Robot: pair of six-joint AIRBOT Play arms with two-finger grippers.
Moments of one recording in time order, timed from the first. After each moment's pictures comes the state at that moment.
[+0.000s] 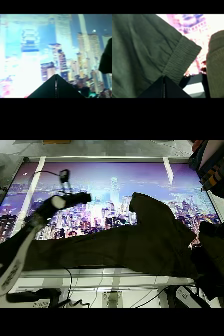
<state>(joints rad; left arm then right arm) -0.31 -1.51 1.28 0.99 -0.44 -1.40 -0.67 -1.07 0.96 -1.24 1.13 1.13</state>
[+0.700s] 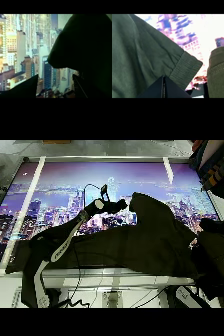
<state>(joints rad) -0.54 -2.04 1.69 0.61 -0.49 -1.56 -0.67 -1.07 0.96 -1.18 1.04 1.10</state>
